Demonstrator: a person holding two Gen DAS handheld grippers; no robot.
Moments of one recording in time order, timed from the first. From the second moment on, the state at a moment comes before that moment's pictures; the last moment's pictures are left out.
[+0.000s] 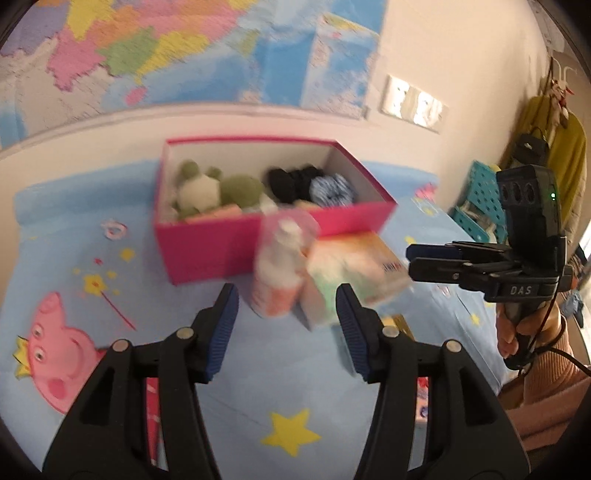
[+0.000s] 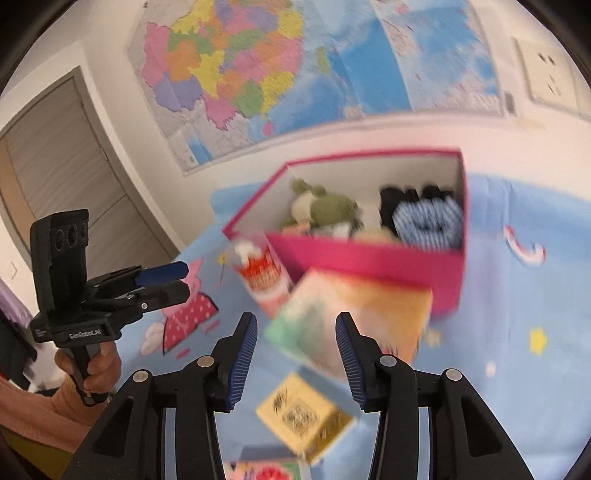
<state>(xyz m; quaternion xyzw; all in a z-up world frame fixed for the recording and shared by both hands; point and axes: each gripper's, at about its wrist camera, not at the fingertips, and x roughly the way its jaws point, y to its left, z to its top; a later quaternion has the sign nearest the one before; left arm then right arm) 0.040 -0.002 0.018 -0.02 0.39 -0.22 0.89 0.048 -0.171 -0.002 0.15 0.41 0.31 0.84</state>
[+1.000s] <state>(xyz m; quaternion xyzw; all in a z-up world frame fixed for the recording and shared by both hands) 0.025 -0.073 -0.057 -0.02 0.50 -0.28 0.82 0.009 -0.180 -0.080 0.21 0.49 0.29 0.80</state>
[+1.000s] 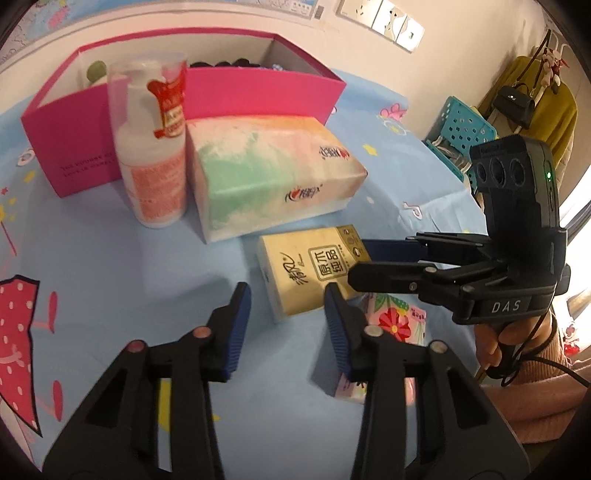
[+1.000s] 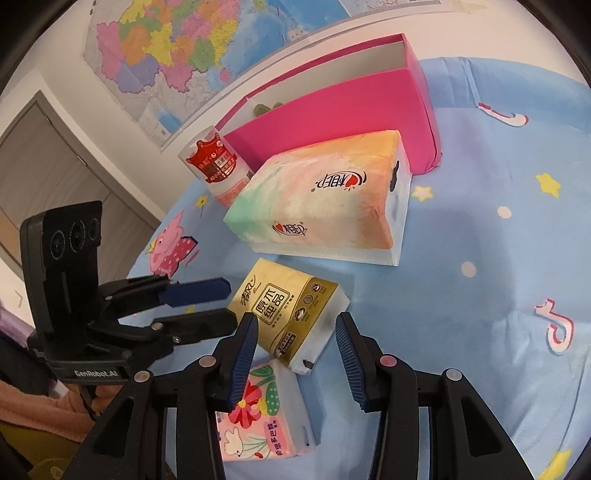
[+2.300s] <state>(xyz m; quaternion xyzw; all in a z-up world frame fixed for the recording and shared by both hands) 0.015 -0.074 -0.031 -0.01 0.46 -0.30 0.83 0.002 -0.177 -0.054 0.18 0.45 0.29 0.82</state>
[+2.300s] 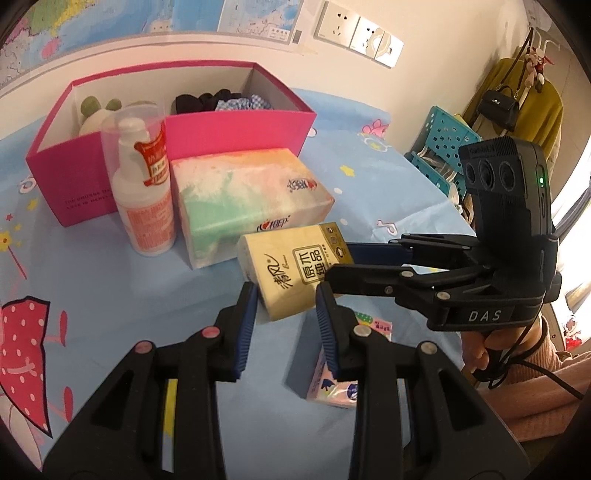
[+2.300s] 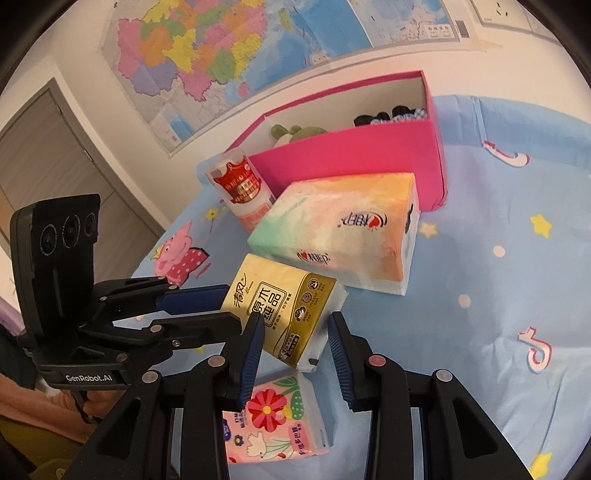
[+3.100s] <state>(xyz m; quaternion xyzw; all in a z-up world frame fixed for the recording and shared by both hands) 0.018 -0.075 -0.001 -0.01 0.43 -0.31 0.85 0.006 -0.182 -0.022 0.16 0.41 0.29 0.85</state>
